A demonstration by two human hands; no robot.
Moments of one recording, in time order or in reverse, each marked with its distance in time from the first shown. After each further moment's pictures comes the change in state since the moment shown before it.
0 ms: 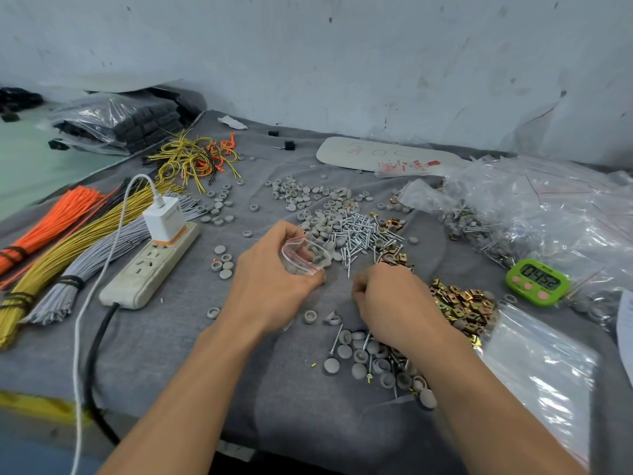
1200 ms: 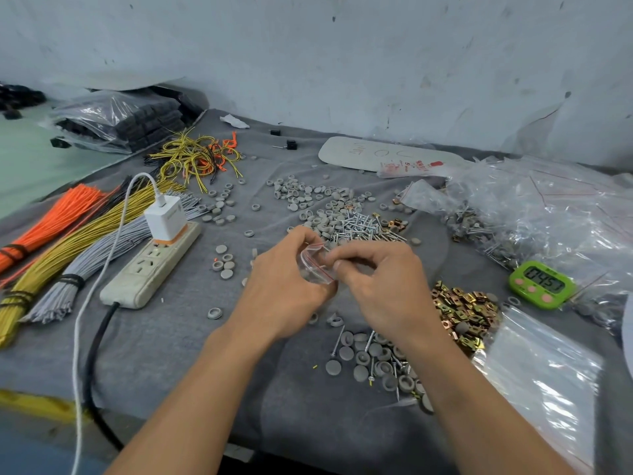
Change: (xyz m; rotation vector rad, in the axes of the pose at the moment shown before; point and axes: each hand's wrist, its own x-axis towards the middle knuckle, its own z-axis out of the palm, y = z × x) left_hand -0.002 0.006 0.009 0.034 -0.074 0.042; right_hand -0.007 -0.017 -0.008 0.865 0.344 -0.208
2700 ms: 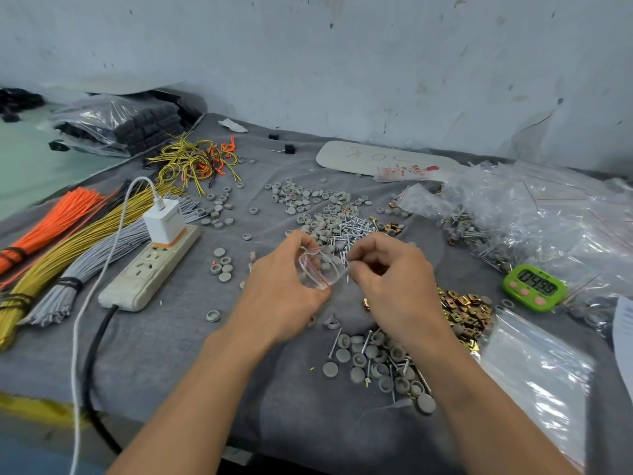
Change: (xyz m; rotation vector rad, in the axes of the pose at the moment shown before) left_hand 0.000 -0.003 0.000 0.053 -0.037 -0.015; right_hand -0.003 0.000 -0.012 -0.128 0.055 0.103
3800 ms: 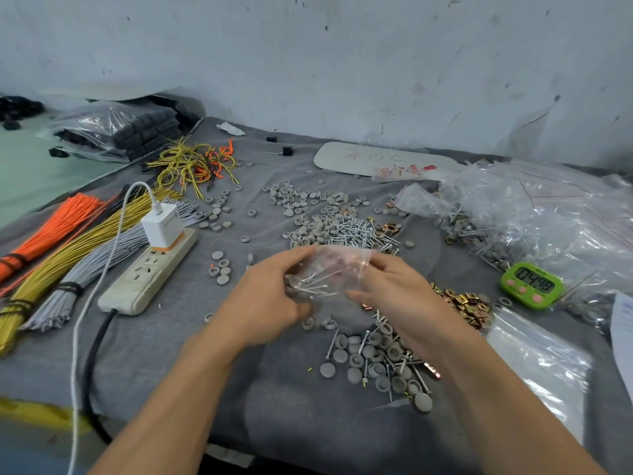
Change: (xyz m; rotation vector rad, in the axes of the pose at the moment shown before) left_hand 0.002 -0.013 -0.014 0.017 -0.187 0.086; right_hand -0.002 0.001 -0.014 0.426 -0.415 0.187
